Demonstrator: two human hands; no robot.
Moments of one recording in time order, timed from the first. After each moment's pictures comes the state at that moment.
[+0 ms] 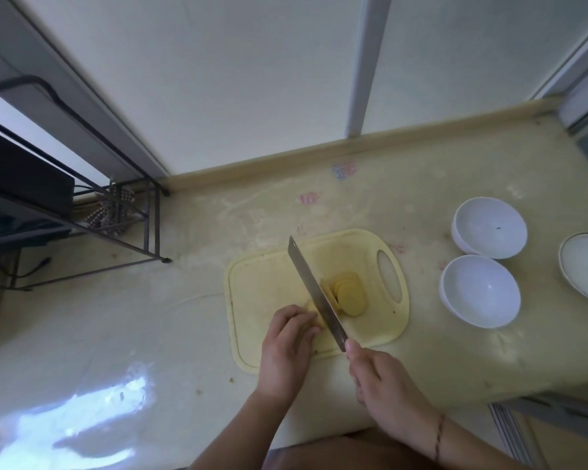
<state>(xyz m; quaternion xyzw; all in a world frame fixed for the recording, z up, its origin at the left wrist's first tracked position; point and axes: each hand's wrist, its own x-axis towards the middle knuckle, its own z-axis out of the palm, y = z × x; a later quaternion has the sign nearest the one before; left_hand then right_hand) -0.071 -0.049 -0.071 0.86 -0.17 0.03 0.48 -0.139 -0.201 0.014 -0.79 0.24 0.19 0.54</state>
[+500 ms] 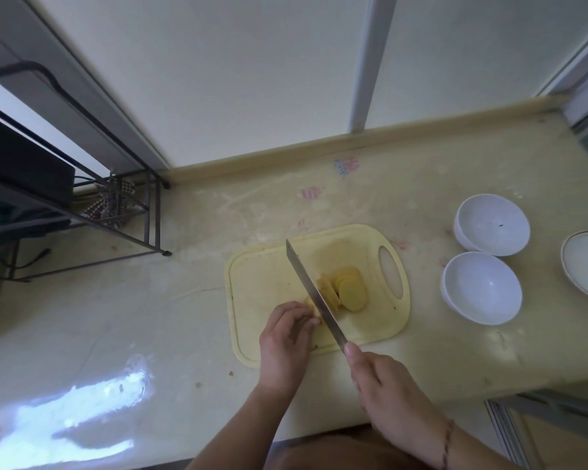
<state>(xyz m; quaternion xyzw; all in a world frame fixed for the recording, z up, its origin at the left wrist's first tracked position) -0.073 -0.055 -0.069 0.85 -0.08 0.02 0.52 -0.143 -0.198 0.035 -0.81 0.22 0.21 0.50</state>
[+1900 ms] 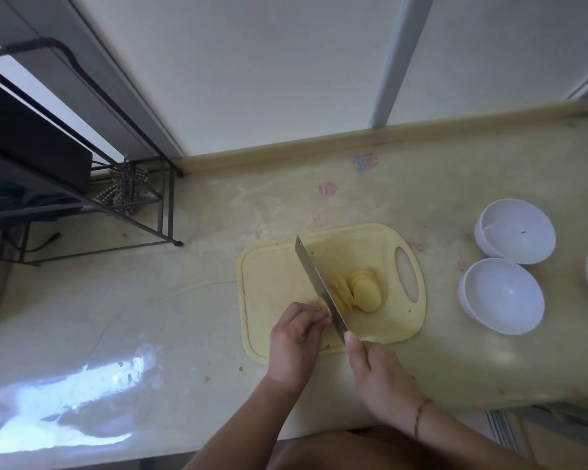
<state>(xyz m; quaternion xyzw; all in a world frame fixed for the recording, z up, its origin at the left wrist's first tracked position) -0.068 -0.049 -0.083 0.86 -0.11 0.03 0.50 -0.123 -0.185 0.003 -0.84 0.23 0.21 0.44</state>
